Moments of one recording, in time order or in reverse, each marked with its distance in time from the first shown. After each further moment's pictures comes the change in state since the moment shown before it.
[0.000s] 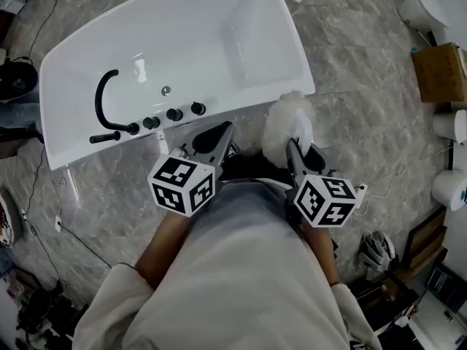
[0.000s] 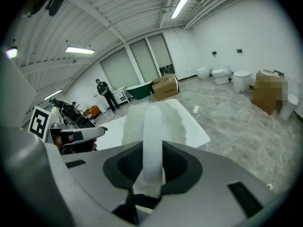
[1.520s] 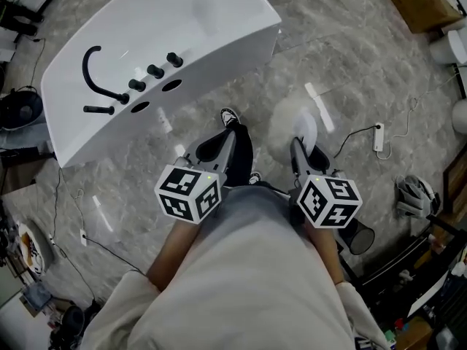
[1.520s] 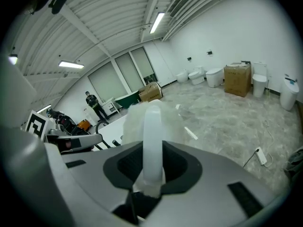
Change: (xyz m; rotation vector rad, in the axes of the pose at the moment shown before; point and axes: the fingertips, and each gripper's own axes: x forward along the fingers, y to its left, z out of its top) left arm -0.122 -0.194 -0.209 0.107 0.112 -0.072; right arm -0.233 -0.032 -0.230 0.181 -0.126 -0.120
